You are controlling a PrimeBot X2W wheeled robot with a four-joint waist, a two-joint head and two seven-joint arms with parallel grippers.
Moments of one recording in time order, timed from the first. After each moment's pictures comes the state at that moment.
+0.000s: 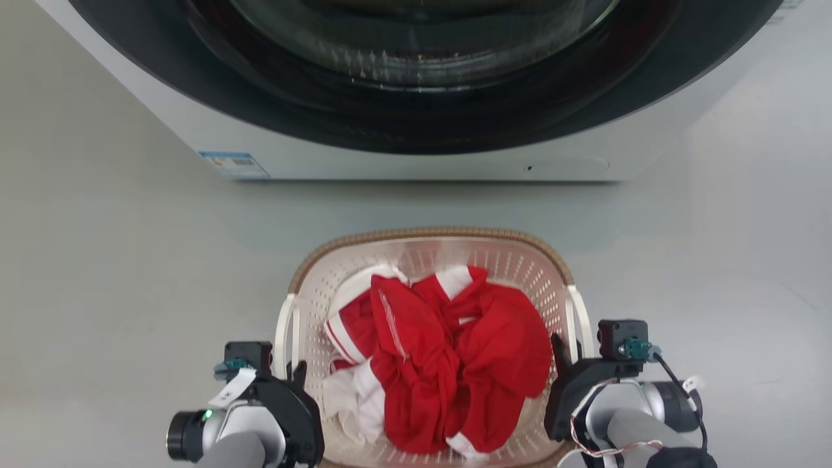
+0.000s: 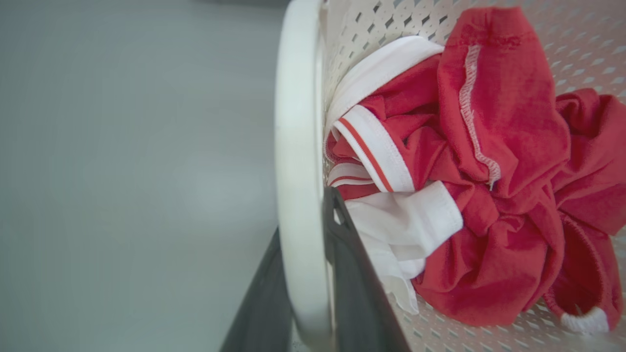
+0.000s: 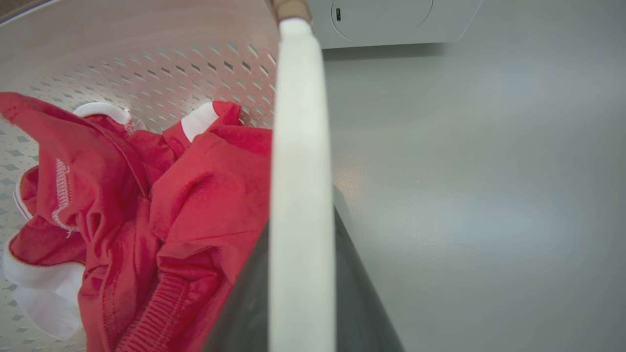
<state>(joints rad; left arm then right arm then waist) -0.59 0.03 -0.59 1.19 -0.70 -0.04 -0.17 -0.59 -0.07 0.74 0.96 0.72 -0.13 -0.16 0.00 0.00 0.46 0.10</state>
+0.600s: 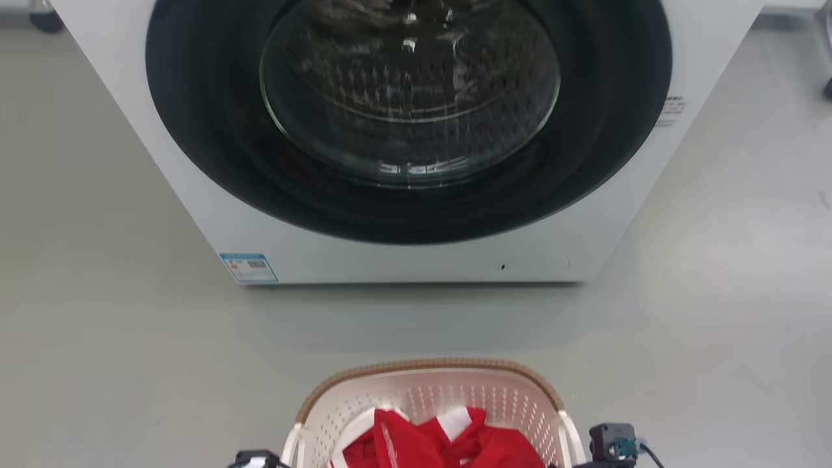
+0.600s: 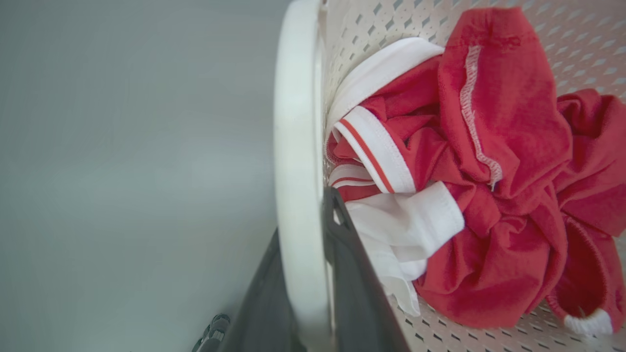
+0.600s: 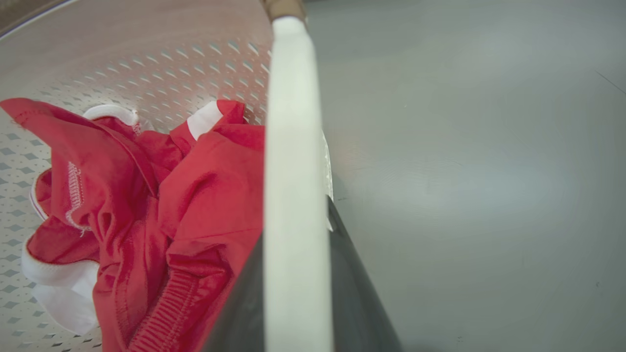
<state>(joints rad) -0.39 0.03 -0.64 1.22 -0.76 -0.05 -0.07 -0.40 -0.07 0.88 0.96 0.89 -0.14 -0.04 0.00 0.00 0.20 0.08</state>
